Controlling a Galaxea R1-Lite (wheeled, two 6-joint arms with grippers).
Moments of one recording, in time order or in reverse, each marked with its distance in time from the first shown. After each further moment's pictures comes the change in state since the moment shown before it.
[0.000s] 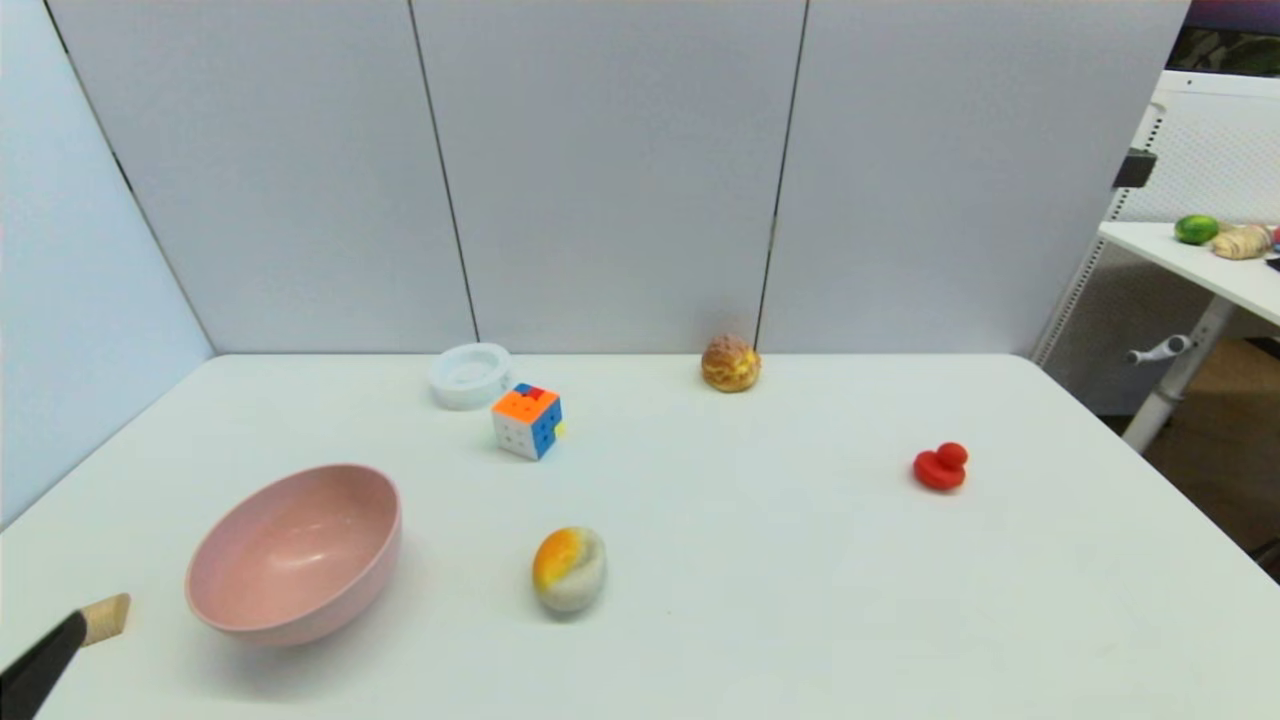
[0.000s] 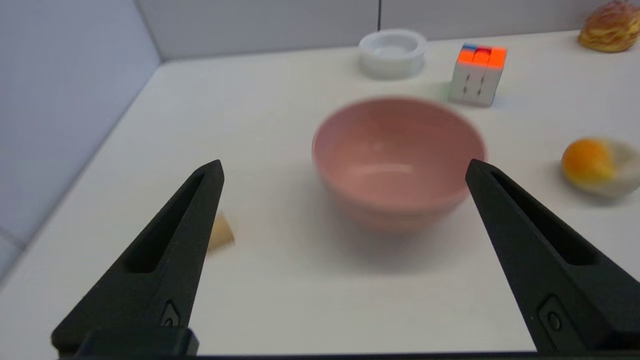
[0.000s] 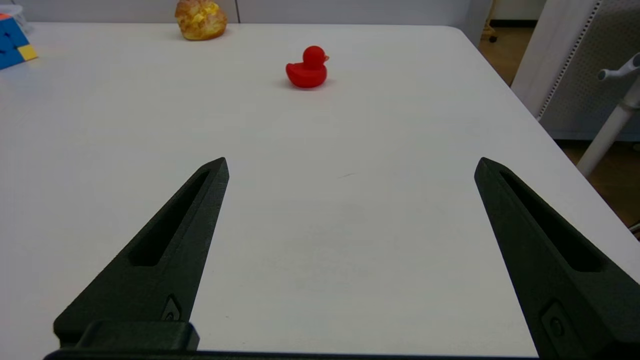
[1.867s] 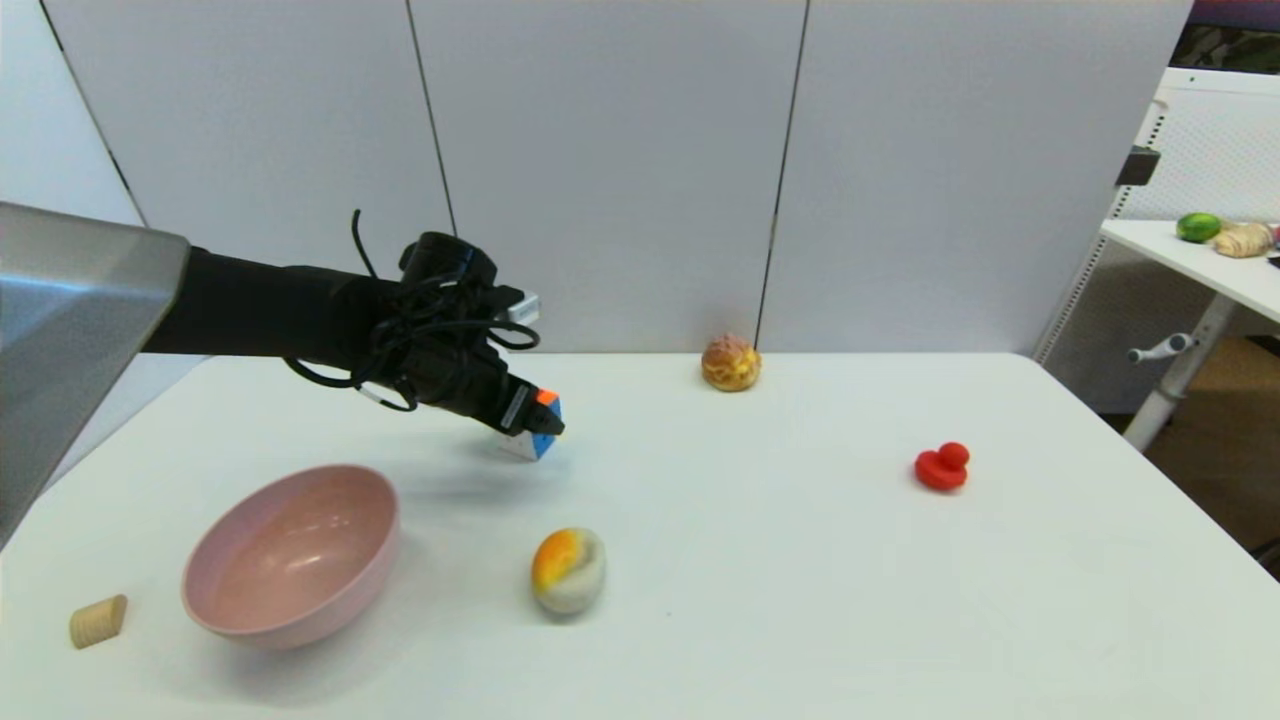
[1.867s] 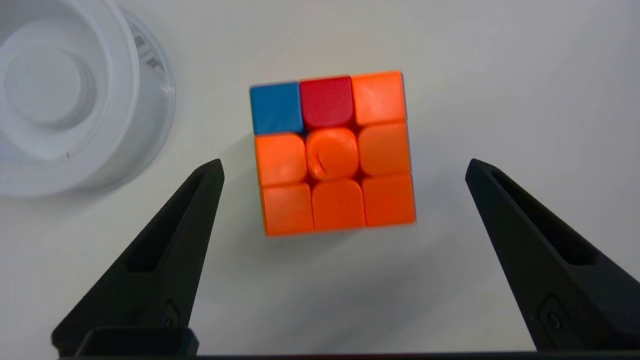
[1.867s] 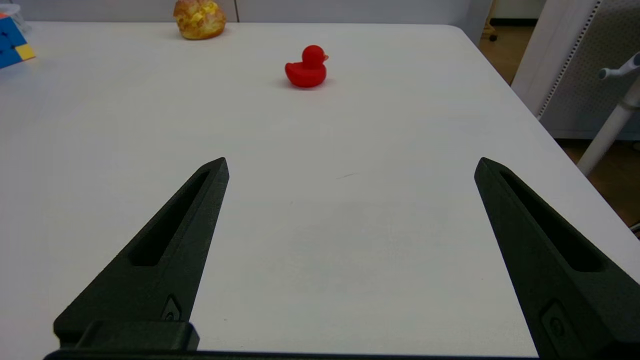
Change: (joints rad) left arm -0.344 1.640 -1.243 0.366 -0.111 0.102; right arm 0.000 0.000 0.000 -0.001 0.000 0.000
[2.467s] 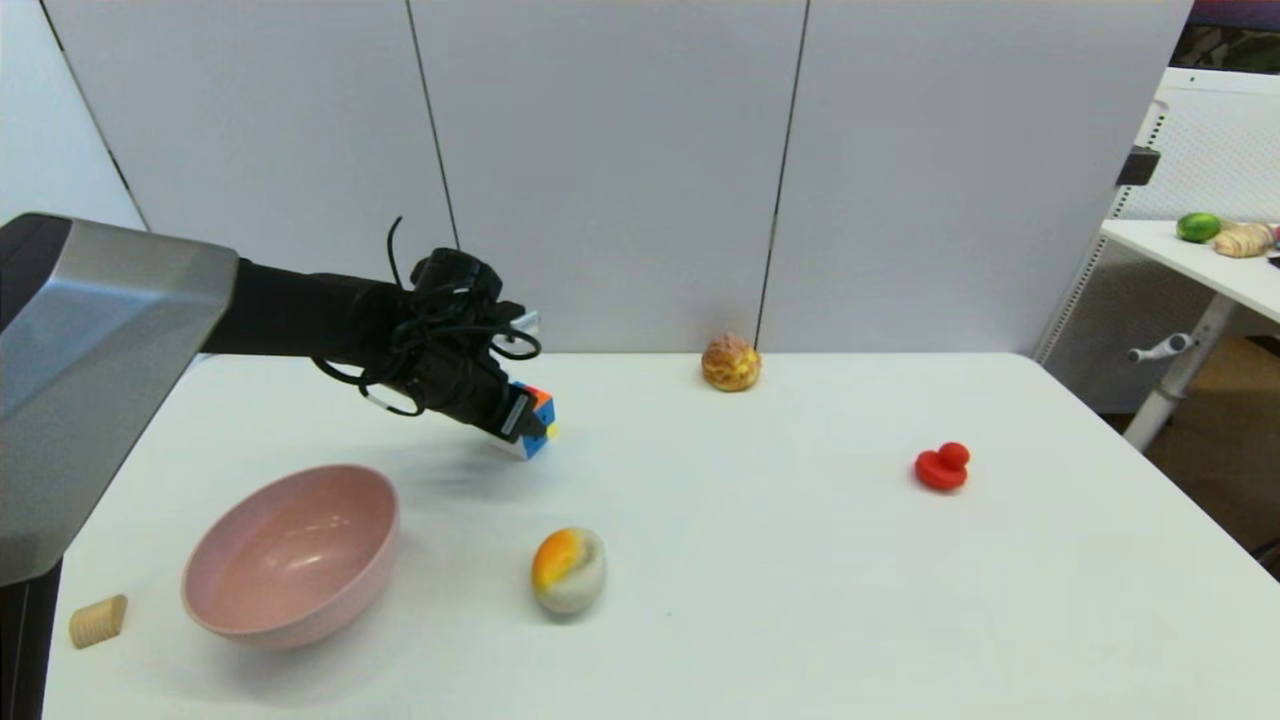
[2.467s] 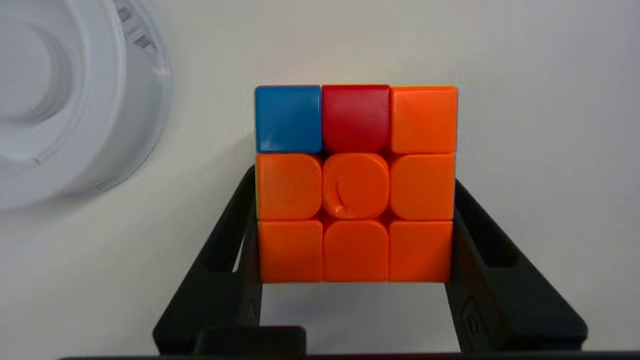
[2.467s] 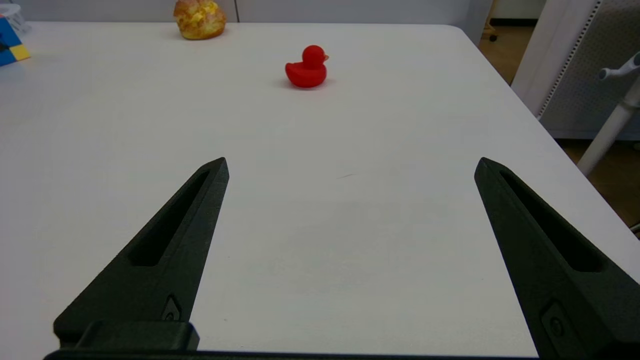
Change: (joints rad) left arm 0.024 0.077 -0.074 0.067 0.000 -0.003; right arm 0.000 0.000 0.000 0.000 0.000 0.000
